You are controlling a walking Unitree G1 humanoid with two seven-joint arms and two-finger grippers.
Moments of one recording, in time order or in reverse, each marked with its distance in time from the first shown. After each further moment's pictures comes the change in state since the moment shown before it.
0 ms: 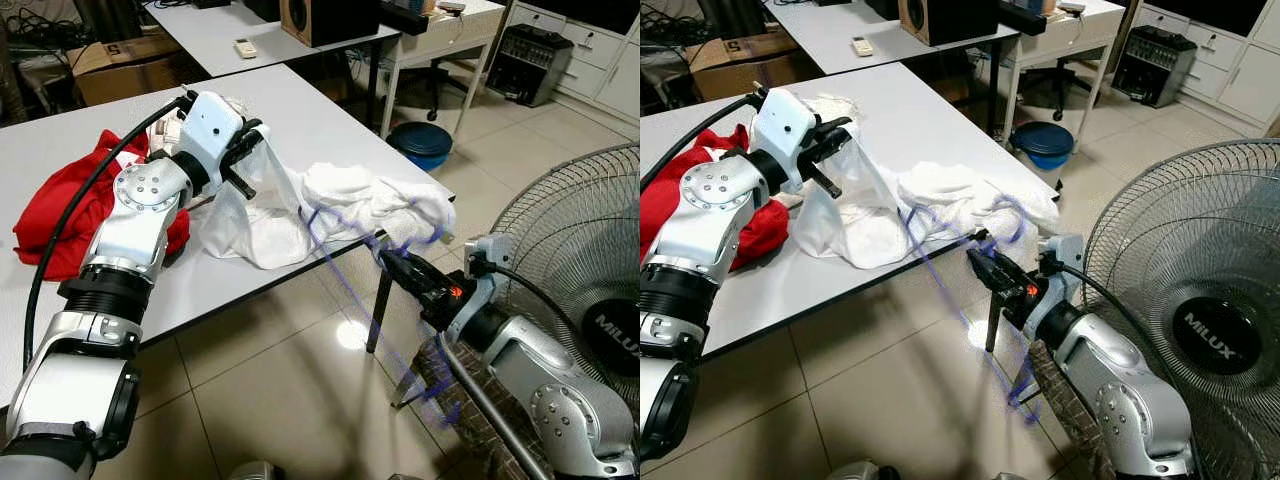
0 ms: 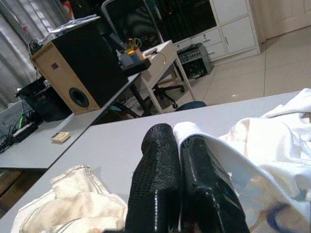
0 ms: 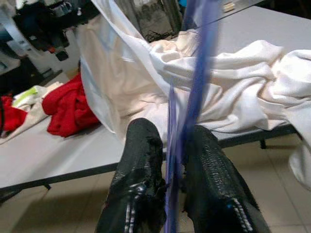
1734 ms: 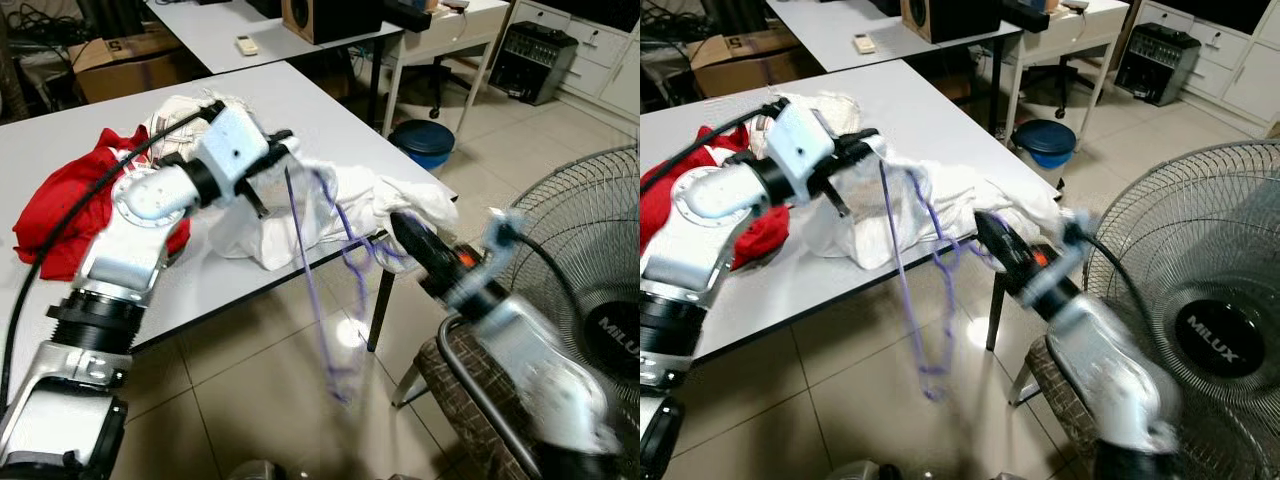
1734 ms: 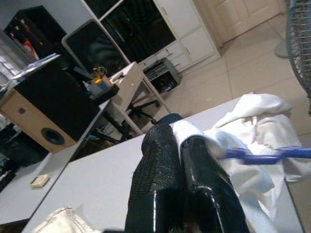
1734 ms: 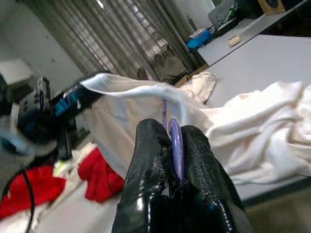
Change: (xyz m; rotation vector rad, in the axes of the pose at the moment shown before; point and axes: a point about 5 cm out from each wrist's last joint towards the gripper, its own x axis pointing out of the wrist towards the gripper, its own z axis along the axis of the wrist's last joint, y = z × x) left arm -0.014 -0.029 0.030 0.149 -0.091 -0.179; right arm 0.022 0.004 0.025 0.266 -0.210 0.020
